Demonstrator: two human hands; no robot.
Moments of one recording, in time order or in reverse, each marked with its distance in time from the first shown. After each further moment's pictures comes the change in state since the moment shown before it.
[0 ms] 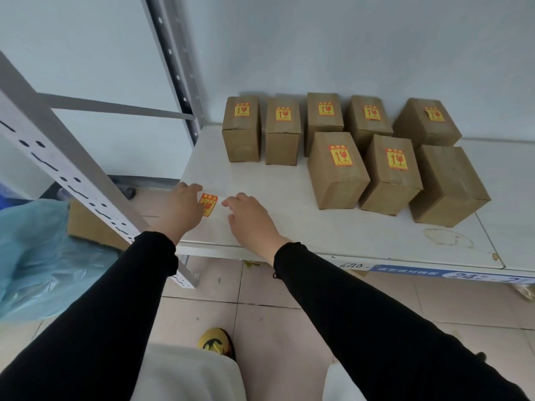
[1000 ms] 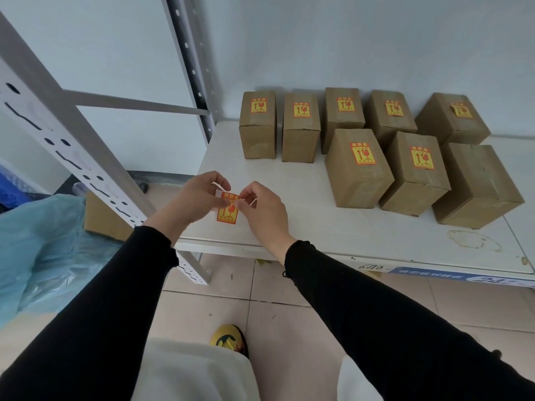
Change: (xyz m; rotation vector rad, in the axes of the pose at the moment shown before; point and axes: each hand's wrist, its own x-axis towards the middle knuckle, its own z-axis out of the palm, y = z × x) left_hand -0.020 0.015 -0.046 -0.557 -0.239 -0.025; right_hand 0.010 -0.014 0.009 0.464 0.274 0.225
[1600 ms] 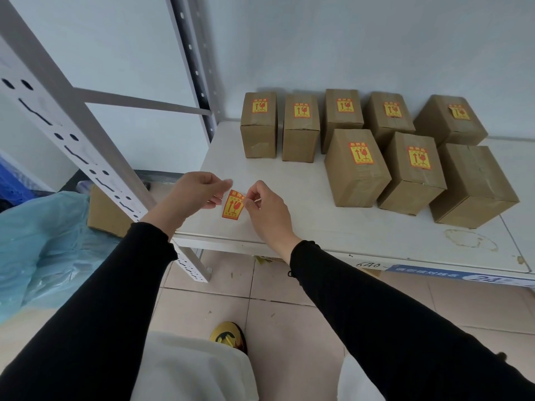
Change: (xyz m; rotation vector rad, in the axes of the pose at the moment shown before) left_hand -0.008 0.000 -0.007 -0.141 0.061 -0.050; right_hand -0.009 0.001 -0.013 -0.045 -0.048 -0.012
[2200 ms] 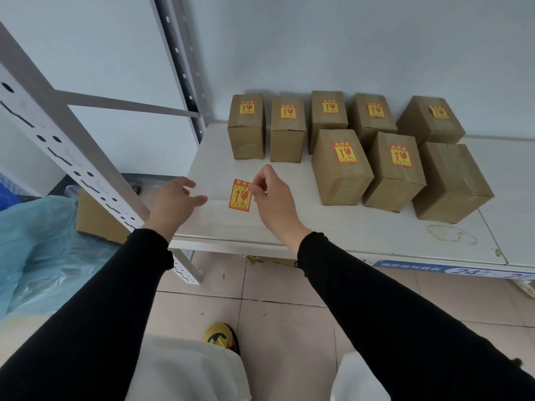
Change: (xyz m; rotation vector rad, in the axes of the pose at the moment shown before) left_hand 0.006 -0.024 0.003 0.374 0.272 0.005; right_hand 0.002 -0.005 -0.043 0.115 0.045 -0.051
